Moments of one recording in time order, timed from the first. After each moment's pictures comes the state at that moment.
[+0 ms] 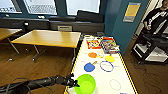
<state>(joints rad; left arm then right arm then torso) 0.44 2.52 -1.68 -0.10 0.49 -0.46 -1.53 2.56 -2.04 0.03 0.29 0.00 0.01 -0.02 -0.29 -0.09</state>
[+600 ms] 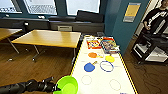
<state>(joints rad) 0.48 2.07 -1.35 0.00 0.45 -0.47 -1.54 2.54 -2.03 0.03 0.30 0.00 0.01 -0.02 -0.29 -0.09</state>
